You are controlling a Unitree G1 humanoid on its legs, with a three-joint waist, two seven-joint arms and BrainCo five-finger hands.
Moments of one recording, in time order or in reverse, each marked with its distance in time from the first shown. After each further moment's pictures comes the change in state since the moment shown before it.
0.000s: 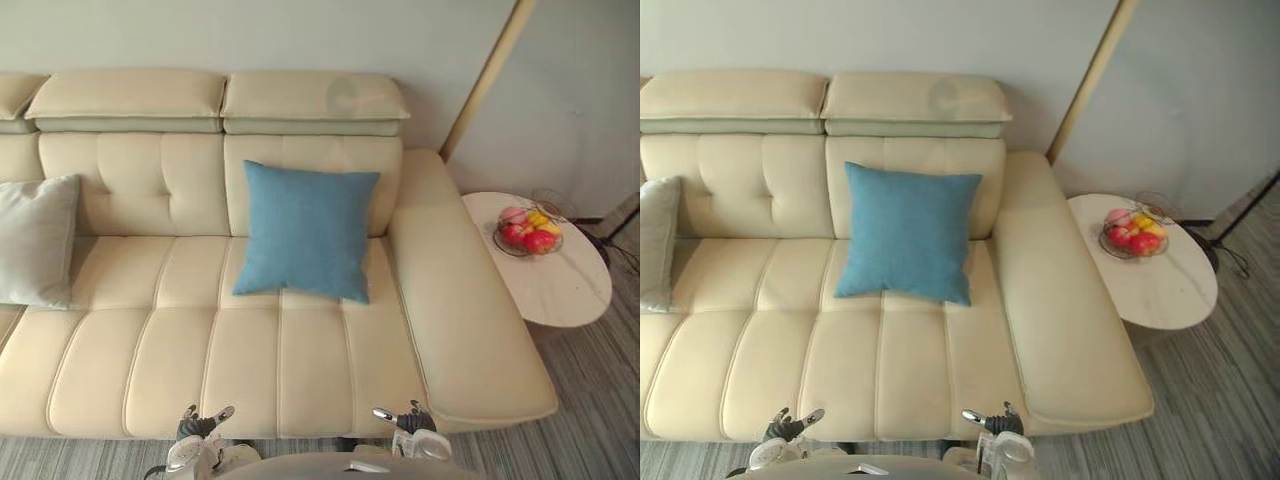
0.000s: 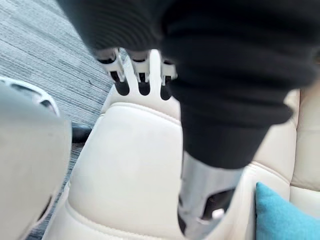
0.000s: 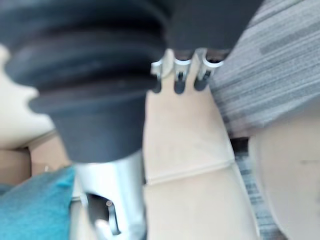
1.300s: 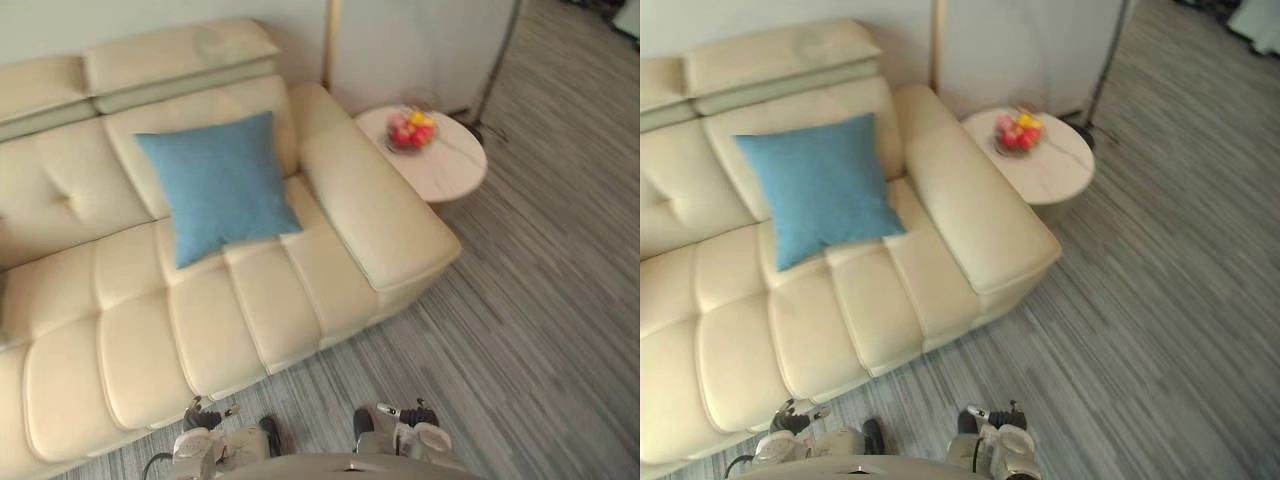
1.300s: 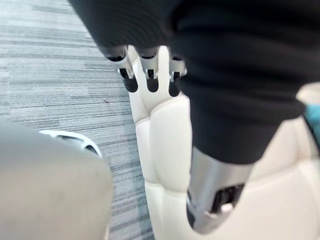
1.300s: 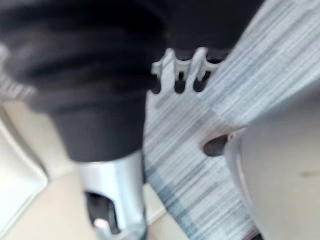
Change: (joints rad) left arm -0.033 0.005 -0.109 0.022 0.083 0.006 0.046; right arm -0.068 -0.008 -0.057 0.068 0.020 0.000 -0.075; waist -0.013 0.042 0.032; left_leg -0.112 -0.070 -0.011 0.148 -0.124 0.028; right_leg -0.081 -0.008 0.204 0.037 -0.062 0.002
